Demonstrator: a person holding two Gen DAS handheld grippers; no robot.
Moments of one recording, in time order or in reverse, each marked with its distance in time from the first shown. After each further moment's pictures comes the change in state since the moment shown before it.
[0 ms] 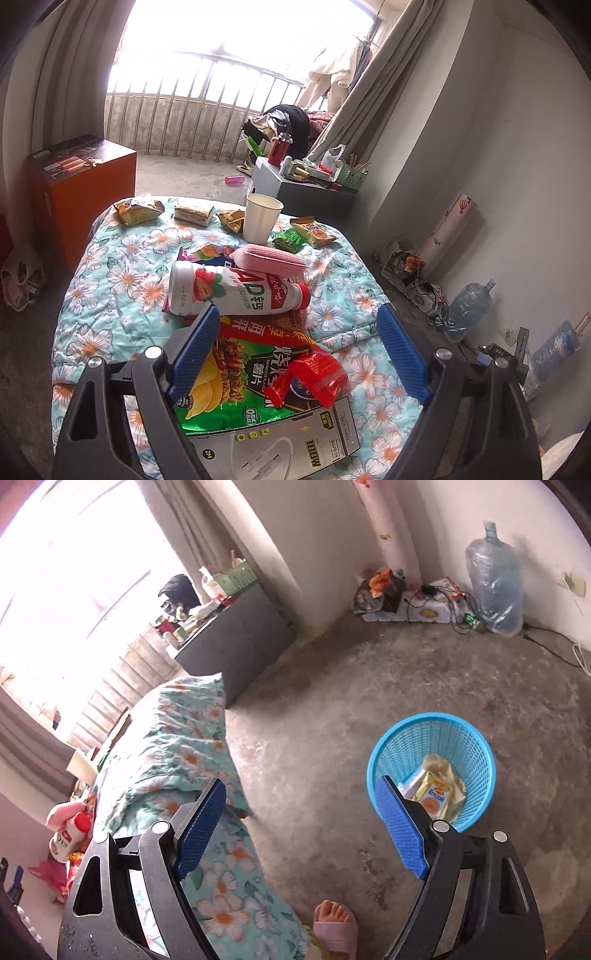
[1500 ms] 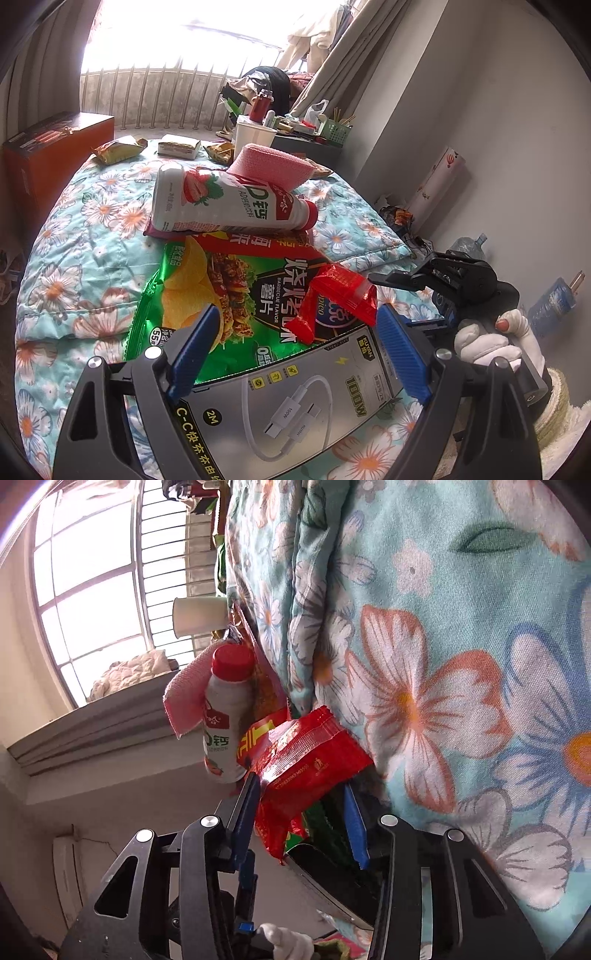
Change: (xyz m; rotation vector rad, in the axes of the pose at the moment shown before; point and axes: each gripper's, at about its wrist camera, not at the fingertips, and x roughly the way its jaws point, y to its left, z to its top) left arm 0.042 0.030 -0.075 0.063 0.131 -0.080; right arm 0.130 0.239 -0.161 0.518 0.723 0.605
